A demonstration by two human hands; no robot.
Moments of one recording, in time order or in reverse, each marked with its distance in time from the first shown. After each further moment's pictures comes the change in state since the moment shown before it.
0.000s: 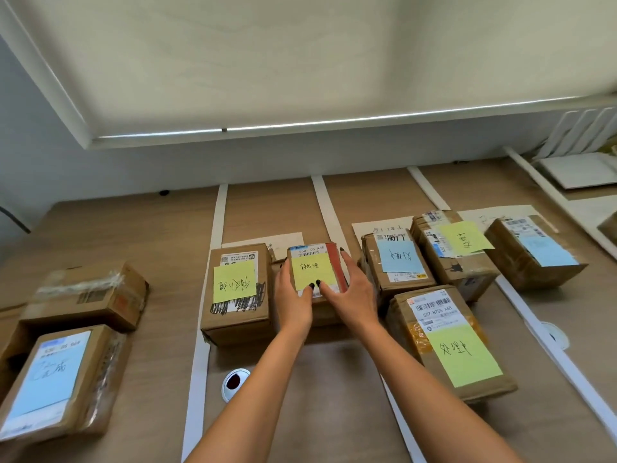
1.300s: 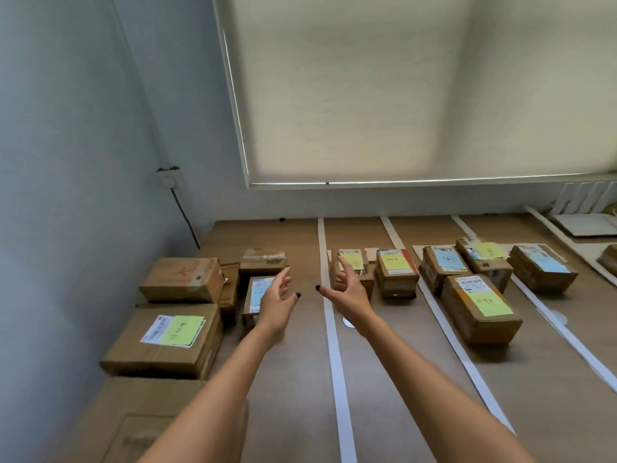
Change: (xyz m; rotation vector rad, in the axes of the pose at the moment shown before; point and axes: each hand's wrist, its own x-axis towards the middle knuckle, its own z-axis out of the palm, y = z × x) left_hand -0.224 0.016 -0.368 -0.033 -0.060 0.171; right_hand -0.296 -0.277 0.031 0.334 -0.270 -0.055
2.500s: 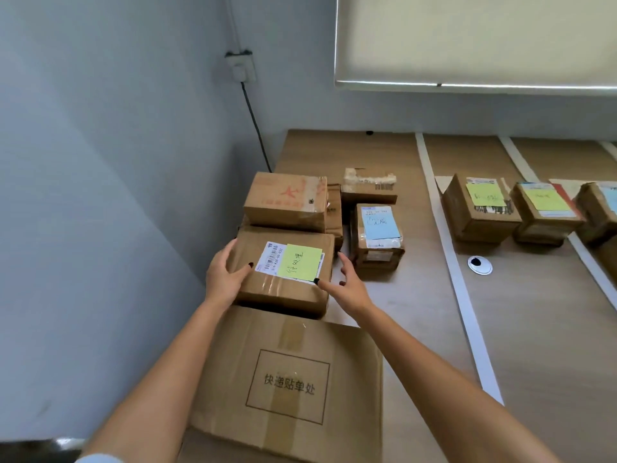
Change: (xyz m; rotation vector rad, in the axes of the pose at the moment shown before) left_hand 0.045 -0.240 -0.308 0.212 0.287 -0.250; right_hand 0.015 0.059 0.304 -0.028 -0.254 0.317
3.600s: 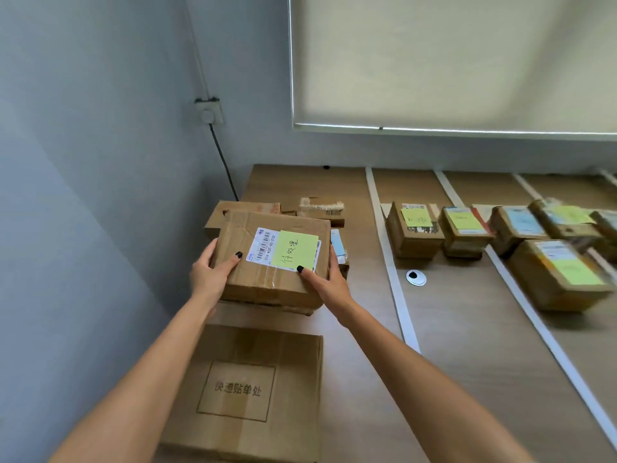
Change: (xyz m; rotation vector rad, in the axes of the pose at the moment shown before) left_hand -0.052 0.091 0.021 -0.304 0.021 0.020; right_hand -0.054 -0.032 -0.063 0.175 0.088 -0.137
